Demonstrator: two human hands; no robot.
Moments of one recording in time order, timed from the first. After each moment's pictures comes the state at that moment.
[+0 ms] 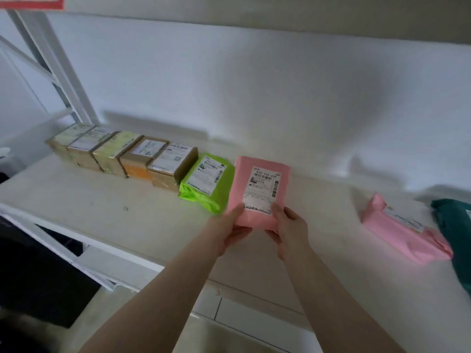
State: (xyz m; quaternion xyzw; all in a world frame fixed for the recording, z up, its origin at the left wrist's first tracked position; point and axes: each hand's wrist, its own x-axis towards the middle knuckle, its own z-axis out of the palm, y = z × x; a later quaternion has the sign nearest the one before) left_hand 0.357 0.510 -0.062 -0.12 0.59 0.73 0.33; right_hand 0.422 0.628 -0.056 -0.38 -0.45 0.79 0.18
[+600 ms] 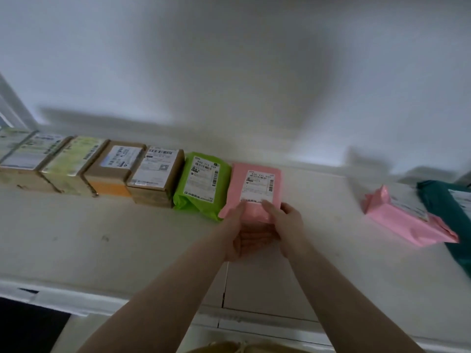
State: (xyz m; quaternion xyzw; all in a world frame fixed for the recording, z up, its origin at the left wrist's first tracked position) left_hand 0.298 0.512 -0.075 -0.07 0.54 0.63 0.56; right_hand 0.361 0.616 -0.081 -0.42 -0.55 0.69 0.20
